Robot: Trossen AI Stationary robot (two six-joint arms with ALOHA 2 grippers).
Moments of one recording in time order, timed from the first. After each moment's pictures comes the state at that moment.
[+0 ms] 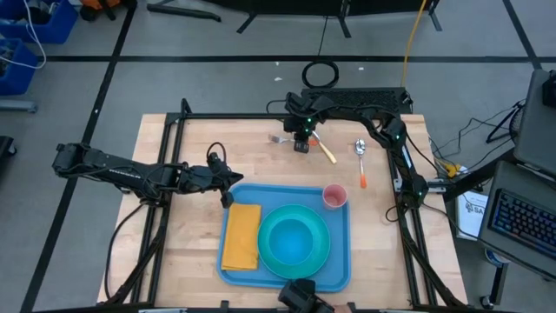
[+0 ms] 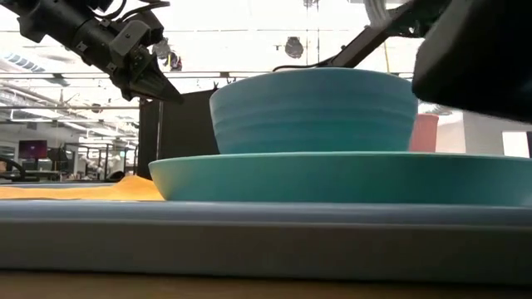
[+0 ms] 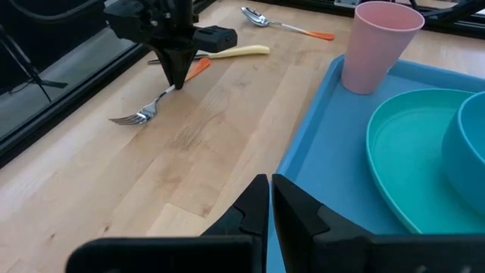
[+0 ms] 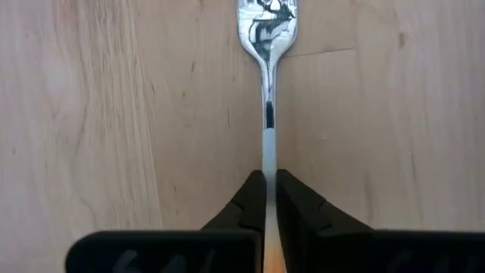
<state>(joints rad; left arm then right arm) -0.09 1.01 0.50 -0.02 -0.39 -0.27 -0.61 2.24 1.66 -0.80 -0.21 -0.48</state>
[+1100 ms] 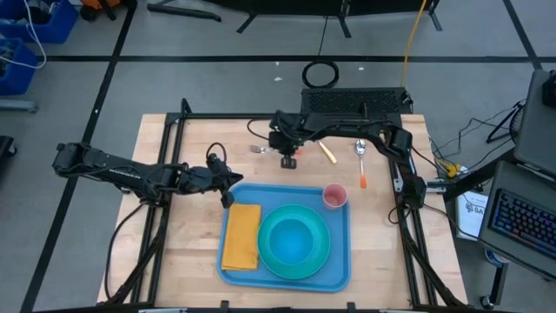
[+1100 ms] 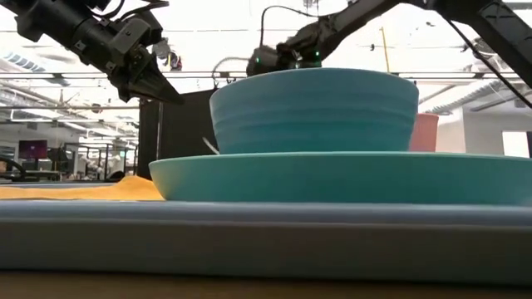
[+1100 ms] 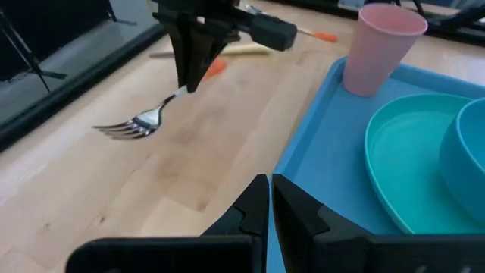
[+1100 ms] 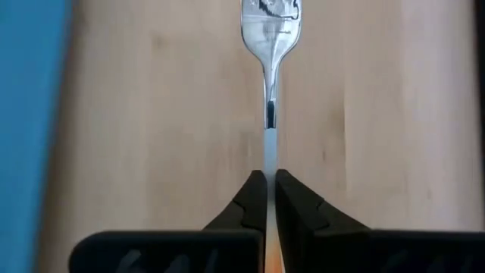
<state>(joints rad) -0.11 1.01 0.50 -0.03 -0.41 -0.32 -0.37 2.09 1.65 -0.64 -0.08 -0.38</state>
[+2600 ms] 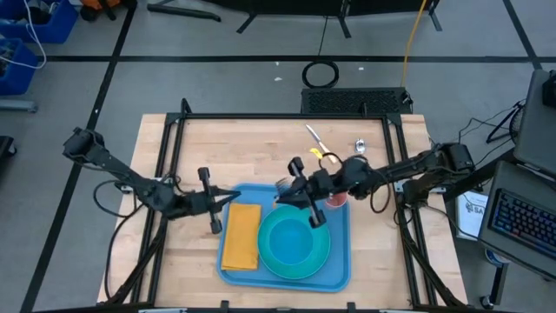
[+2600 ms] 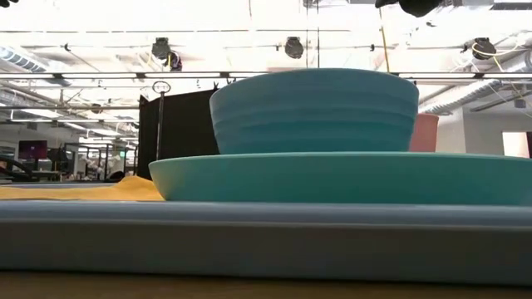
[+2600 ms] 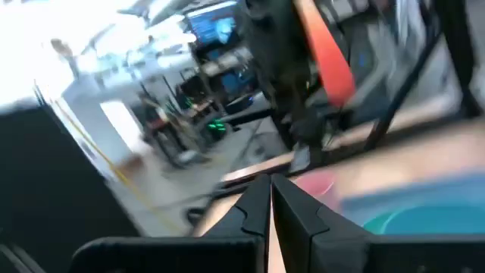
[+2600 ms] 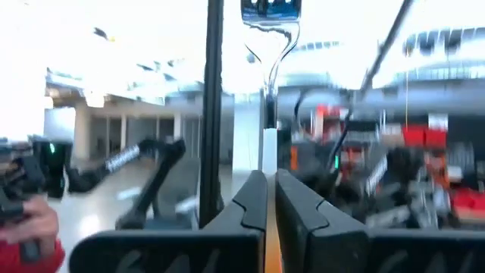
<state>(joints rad) -0.55 1.04 0.50 0.67 -0.75 0.54 0.13 1.56 0.93 1.06 -0.24 0.07</state>
